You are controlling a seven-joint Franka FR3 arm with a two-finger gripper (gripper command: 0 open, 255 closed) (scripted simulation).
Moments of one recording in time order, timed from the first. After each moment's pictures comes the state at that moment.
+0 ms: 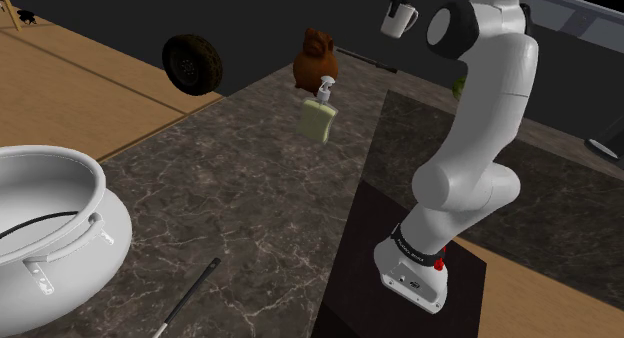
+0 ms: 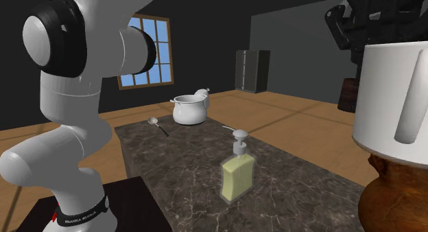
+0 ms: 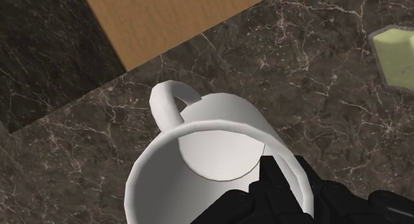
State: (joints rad) arm -0.64 0.43 -0.17 -0.74 0.05 1.25 -0.62
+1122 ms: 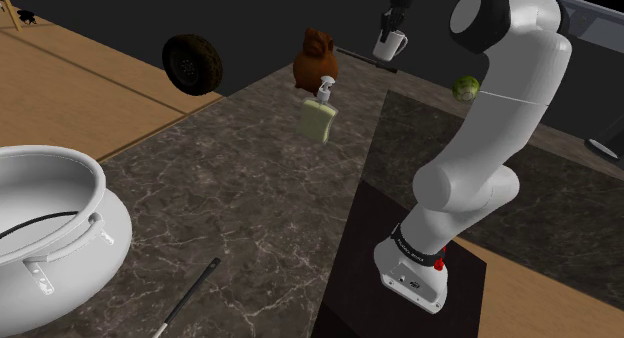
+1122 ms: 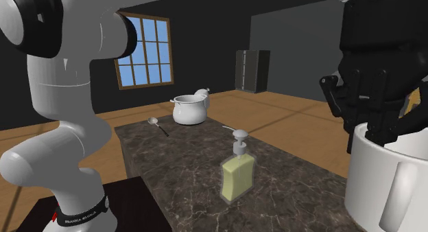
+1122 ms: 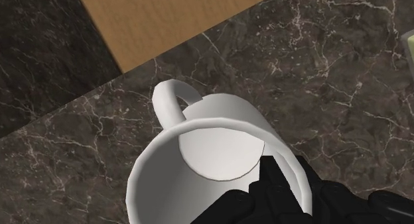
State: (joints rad) arm -0.60 0.25 -0.18 -1.26 0.02 1.58 -0.63
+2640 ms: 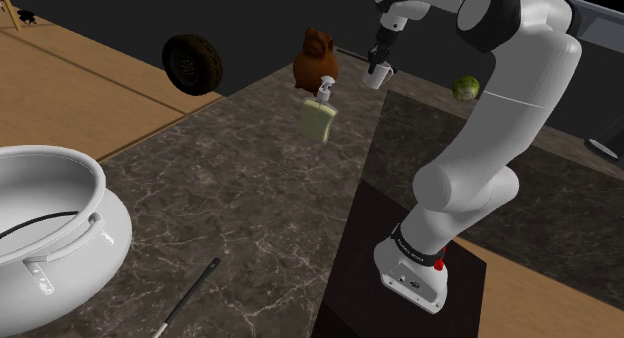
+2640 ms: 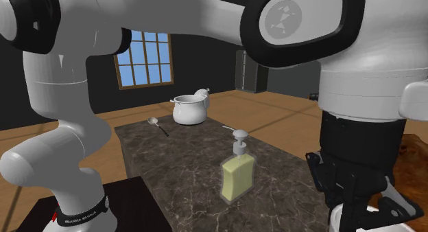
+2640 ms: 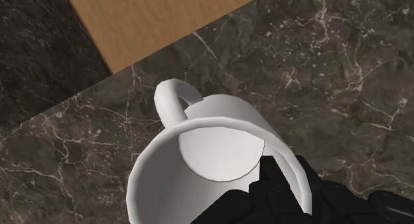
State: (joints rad) arm -0.60 0.19 -0.17 -1.65 0.01 1.92 -0.62
